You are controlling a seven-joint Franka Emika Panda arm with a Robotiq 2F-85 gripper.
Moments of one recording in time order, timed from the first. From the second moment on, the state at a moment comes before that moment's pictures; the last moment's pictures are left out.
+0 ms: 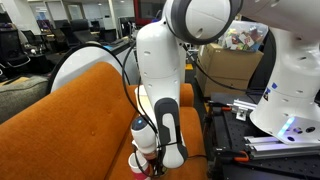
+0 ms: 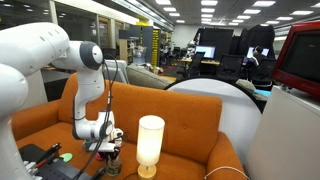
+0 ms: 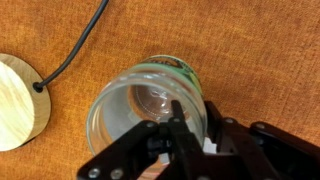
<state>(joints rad) 0.33 1.24 -0.10 -1.98 -0.05 3.09 -0.01</state>
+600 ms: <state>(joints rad) 0.33 1.23 -0.12 -2.02 -0.05 3.09 -0.01</state>
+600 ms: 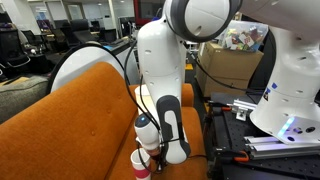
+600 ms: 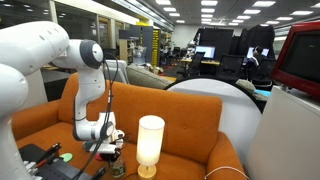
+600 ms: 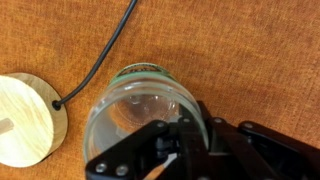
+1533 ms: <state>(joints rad) 0.31 1.05 0.00 -2.24 -0.06 3.09 -0.02</state>
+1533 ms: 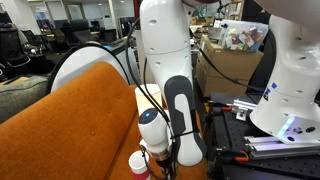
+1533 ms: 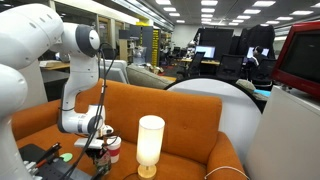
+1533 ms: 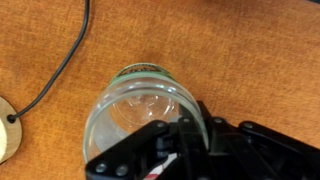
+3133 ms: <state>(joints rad) 0.29 1.18 0.22 -2.11 -0.09 3.14 -0.05</state>
